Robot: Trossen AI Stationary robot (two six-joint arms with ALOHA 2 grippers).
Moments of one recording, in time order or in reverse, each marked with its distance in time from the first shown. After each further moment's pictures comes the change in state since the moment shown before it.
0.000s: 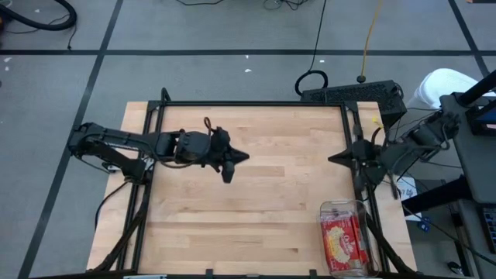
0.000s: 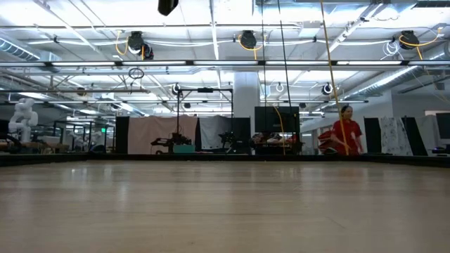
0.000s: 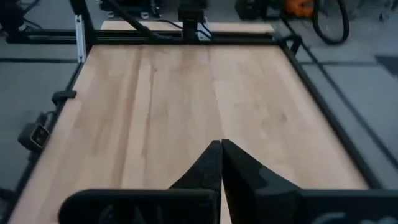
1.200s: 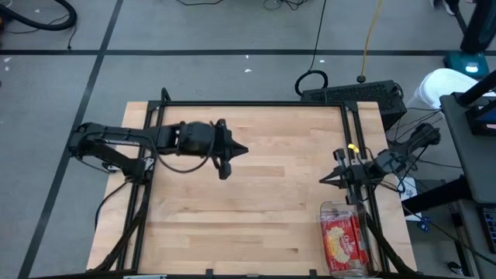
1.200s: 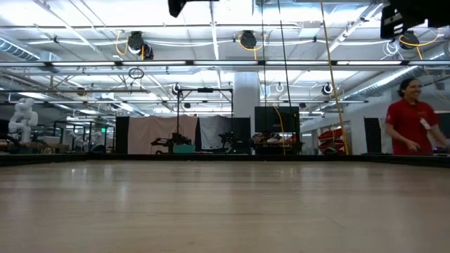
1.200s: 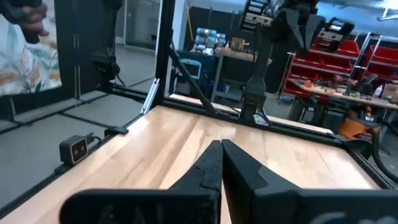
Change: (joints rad) left arm 0.082 -0.004 0.001 -0.050 0.068 0.468; right arm 0.000 -0.535 -0.907 0.970 -0.223 -0.504
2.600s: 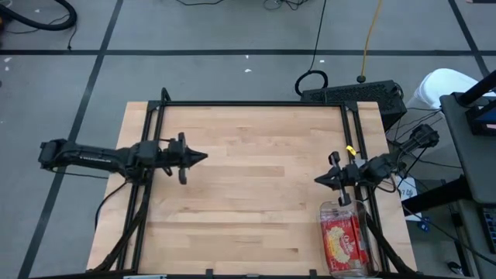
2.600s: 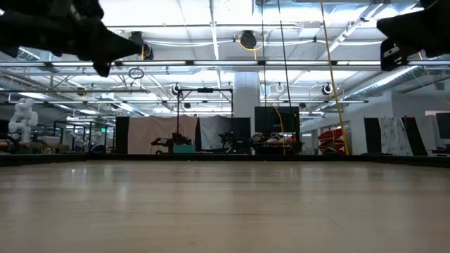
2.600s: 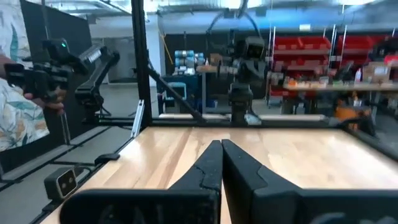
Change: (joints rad) left arm 0.034 -0.733 -1.003 0.602 0.010 -0.031; right arm -0.001 -0.045 -0.236 0.335 0.093 0.145
